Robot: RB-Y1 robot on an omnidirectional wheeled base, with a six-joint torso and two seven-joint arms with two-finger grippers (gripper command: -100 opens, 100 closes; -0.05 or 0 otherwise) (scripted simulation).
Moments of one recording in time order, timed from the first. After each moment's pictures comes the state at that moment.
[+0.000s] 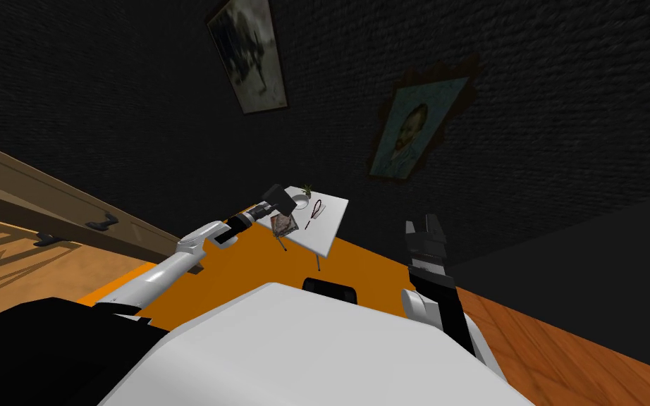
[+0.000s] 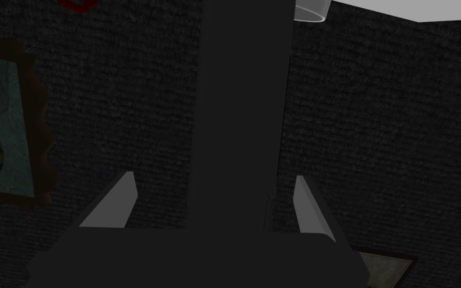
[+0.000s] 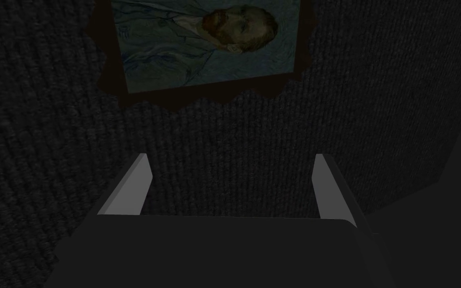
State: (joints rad) left arm 0.21 0.97 0.14 -1.53 -0.43 -0.43 0.00; right arm 0.49 -0.05 -0.06 -2.20 0.06 -0.40 -0.11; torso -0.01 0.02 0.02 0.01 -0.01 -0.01
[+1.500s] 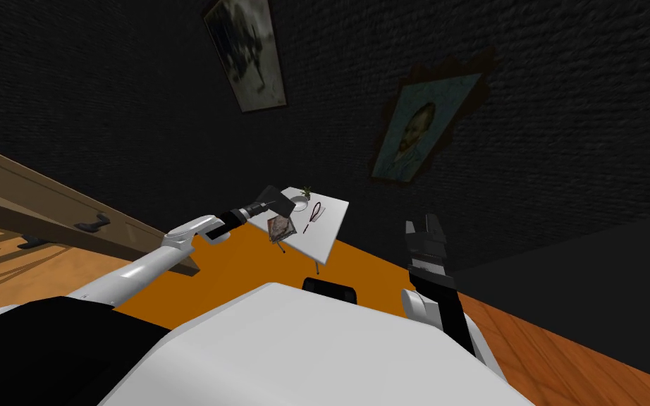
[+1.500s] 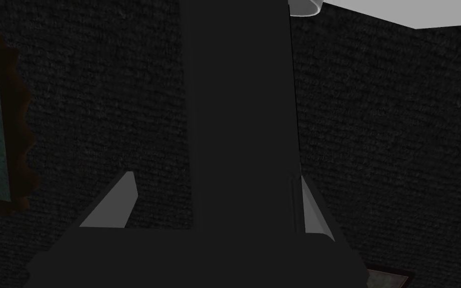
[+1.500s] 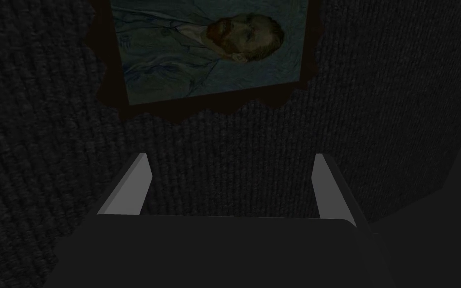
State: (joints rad) left arm 0.24 1.10 0.14 -1.56 -0.40 -0.41 0.11; right arm 0.49 -0.05 -0.06 -2.20 0.06 -0.40 -0.11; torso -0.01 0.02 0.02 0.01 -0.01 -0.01
